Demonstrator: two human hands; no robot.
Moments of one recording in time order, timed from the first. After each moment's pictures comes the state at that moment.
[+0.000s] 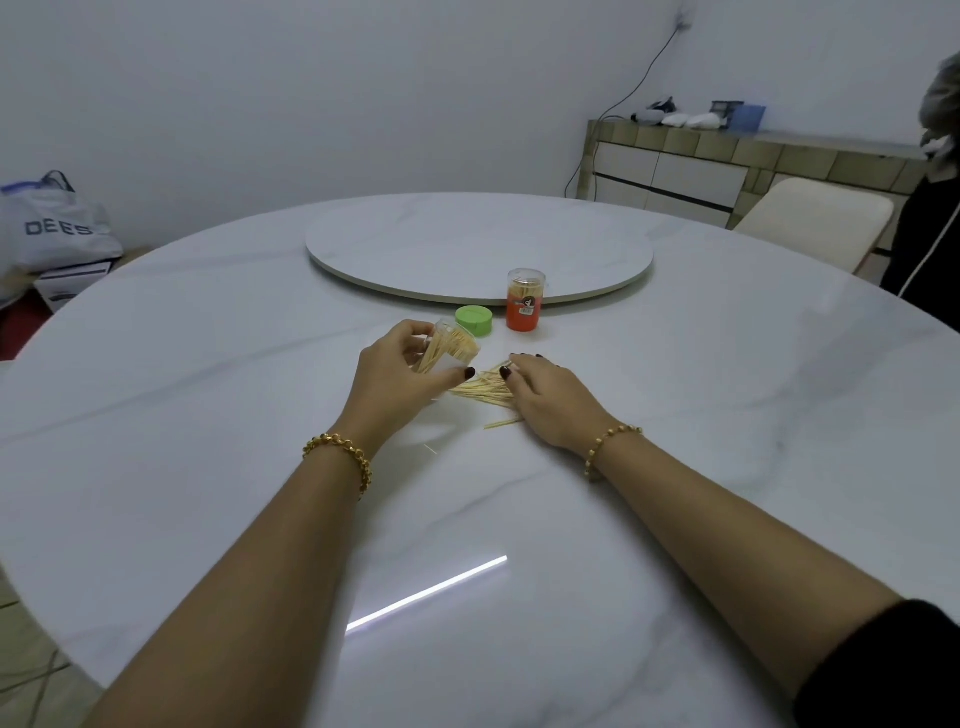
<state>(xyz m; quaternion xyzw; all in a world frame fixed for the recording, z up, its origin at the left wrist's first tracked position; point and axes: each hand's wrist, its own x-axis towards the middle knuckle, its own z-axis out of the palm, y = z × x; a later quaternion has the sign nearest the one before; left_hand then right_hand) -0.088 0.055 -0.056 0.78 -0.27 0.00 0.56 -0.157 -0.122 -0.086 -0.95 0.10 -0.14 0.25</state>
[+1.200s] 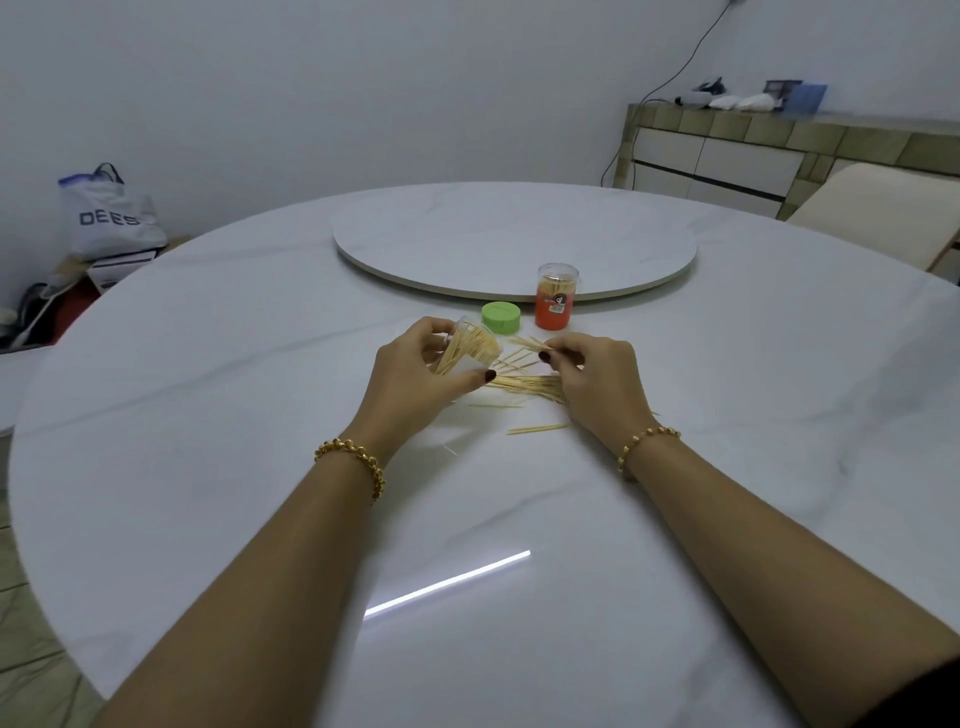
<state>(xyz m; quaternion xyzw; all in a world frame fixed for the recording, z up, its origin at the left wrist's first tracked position) -0.080 0.055 -0.060 0.79 -0.26 0.01 0.55 -0.141 -0.139 -0.085 -0.88 0.10 -0.36 0.29</state>
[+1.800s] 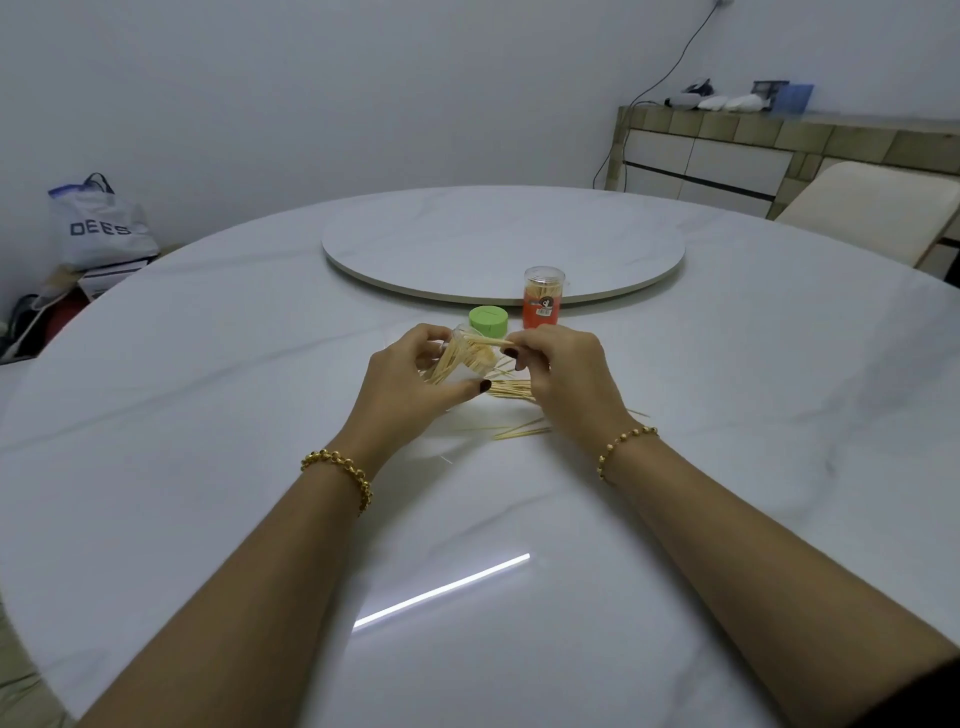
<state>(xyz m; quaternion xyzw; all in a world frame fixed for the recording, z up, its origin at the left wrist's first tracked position) -0.083 0.049 -0.060 0.80 -0.29 0.02 0.52 -0.141 -0.122 -0.072 -0.89 0.00 -0.38 0.25</state>
